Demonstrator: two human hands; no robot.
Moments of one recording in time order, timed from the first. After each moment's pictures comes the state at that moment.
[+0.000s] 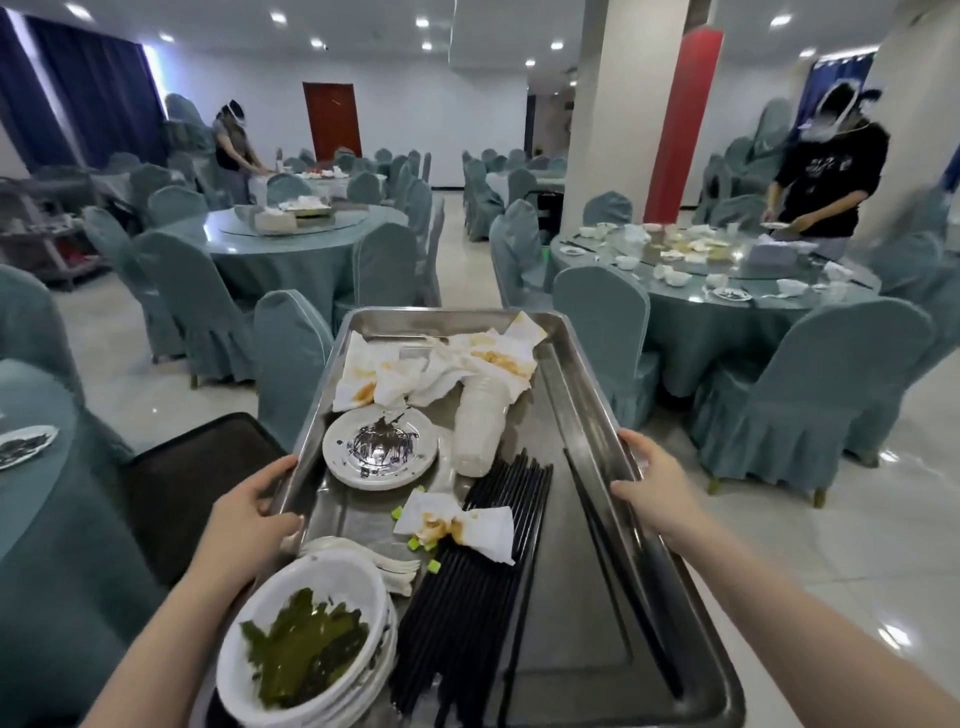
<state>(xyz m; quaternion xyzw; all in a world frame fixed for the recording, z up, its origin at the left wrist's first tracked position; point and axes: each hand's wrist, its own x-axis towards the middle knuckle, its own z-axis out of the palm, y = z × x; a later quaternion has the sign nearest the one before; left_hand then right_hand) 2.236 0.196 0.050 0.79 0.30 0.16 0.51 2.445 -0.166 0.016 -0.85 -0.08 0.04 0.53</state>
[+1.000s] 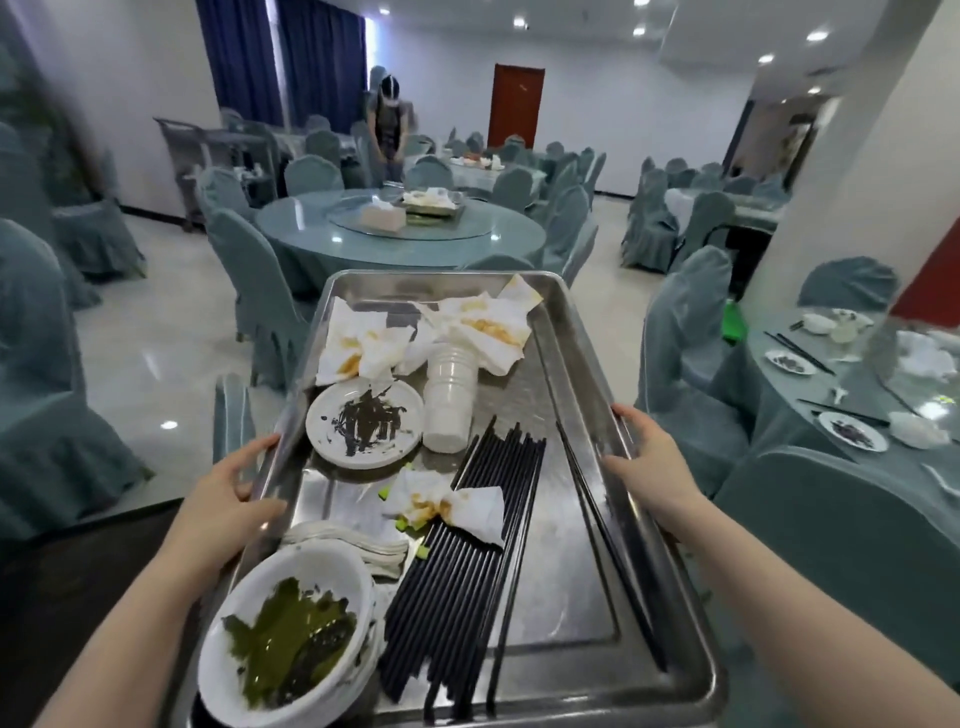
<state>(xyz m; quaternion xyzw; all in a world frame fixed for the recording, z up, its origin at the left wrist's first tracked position) 2.878 0.509 0.033 0.74 0.43 0.24 0.46 3.217 0.252 0.044 -0.84 -0.28 0.10 0.46</state>
